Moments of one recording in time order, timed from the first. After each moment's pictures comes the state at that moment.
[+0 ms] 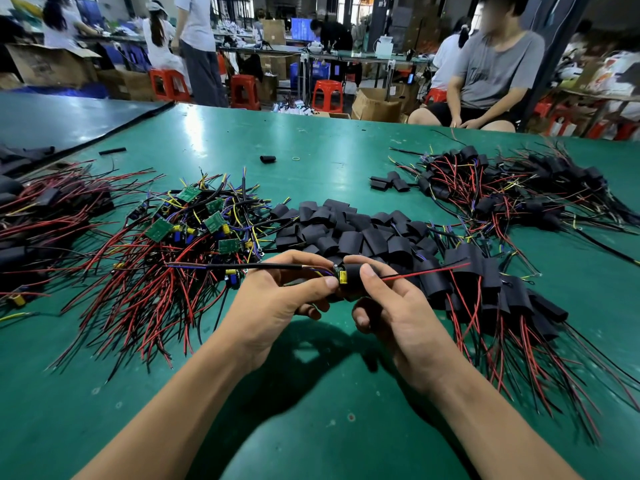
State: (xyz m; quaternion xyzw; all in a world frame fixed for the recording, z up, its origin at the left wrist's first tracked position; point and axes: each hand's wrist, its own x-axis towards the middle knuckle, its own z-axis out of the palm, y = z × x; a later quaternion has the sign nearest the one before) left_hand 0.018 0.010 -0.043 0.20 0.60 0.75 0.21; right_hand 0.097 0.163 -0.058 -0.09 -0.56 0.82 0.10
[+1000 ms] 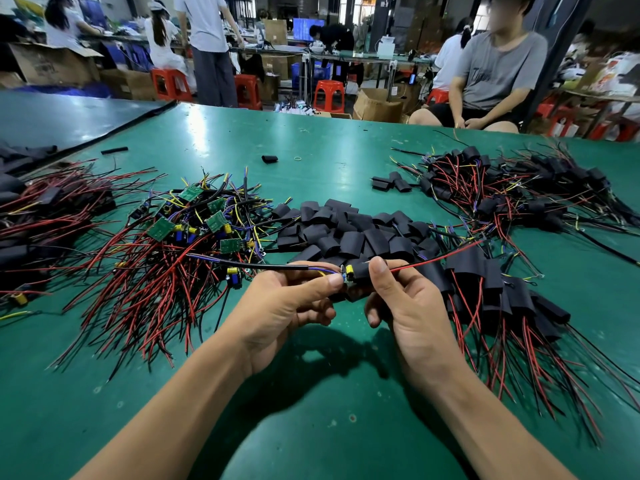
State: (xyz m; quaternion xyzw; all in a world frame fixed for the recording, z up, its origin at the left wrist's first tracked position) left_hand 0.018 0.014 -0.044 0.15 0.54 0.77 0.30; right_hand 0.096 0.163 -0.059 -0.09 -0.59 0.77 0.23
